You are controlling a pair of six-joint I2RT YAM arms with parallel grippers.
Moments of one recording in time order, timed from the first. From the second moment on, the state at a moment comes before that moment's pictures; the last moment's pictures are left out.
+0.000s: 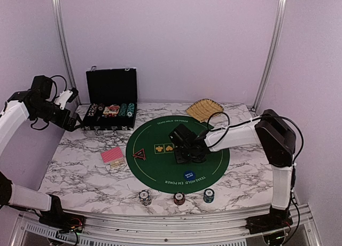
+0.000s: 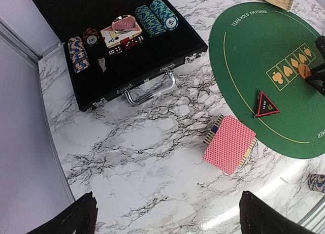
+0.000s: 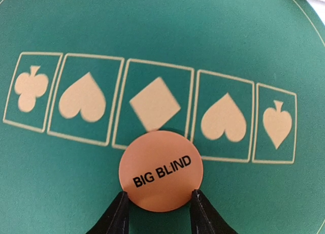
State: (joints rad) left arm 0.01 1.21 1.24 -0.94 0.25 0.38; right arm 0.90 2.03 1.30 -0.35 0.37 0.52
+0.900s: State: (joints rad) left arm 0.01 1.21 1.26 -0.96 0.23 0.39; right arm 0.68 2.37 1.78 -0.32 0.33 0.38
